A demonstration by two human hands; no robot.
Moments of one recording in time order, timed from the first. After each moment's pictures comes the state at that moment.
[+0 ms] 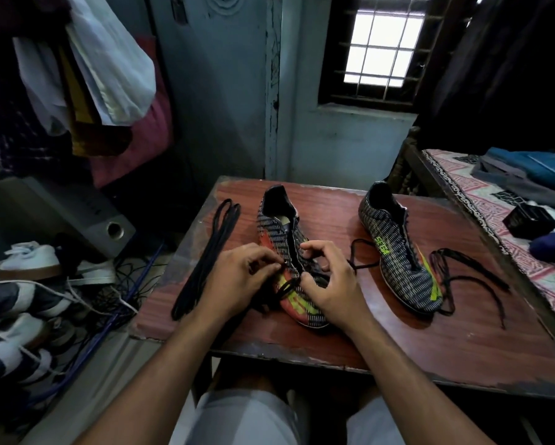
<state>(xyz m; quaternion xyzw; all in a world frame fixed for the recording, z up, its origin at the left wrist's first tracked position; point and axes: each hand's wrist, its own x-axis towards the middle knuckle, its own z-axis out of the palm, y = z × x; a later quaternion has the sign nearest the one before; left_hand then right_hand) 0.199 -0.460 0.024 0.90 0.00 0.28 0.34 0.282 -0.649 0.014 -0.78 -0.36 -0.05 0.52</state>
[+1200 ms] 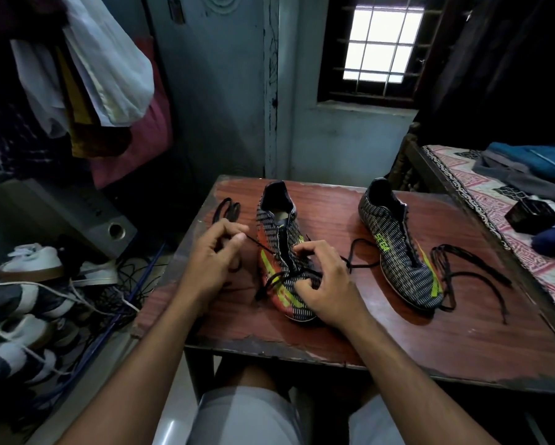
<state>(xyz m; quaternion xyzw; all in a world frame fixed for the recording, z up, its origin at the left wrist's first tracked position) 0.196 -0.433 0.031 0.75 0.09 0.29 0.58 0.275 -0.646 0.014 -0.81 -0.35 -0.04 0.46</state>
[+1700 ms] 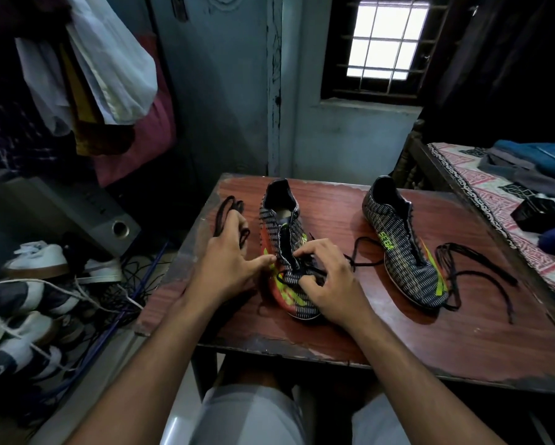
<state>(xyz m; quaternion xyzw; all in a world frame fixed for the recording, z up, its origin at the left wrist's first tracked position) 0.195 -0.450 0.047 0.90 0.15 0.23 0.35 0.279 -0.645 0.012 -0.80 -0.37 -0.04 0.47</state>
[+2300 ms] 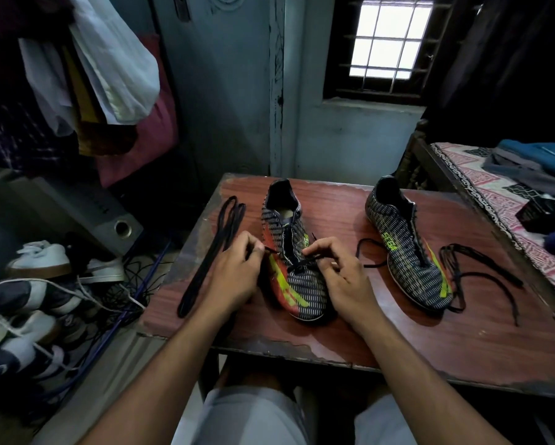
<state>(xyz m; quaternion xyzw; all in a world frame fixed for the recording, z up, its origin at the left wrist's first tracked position) 0.201 -0.462 0.026 0.84 0.21 0.20 0.45 0.287 -0.650 0.013 -0.75 -0.33 0.00 0.57</state>
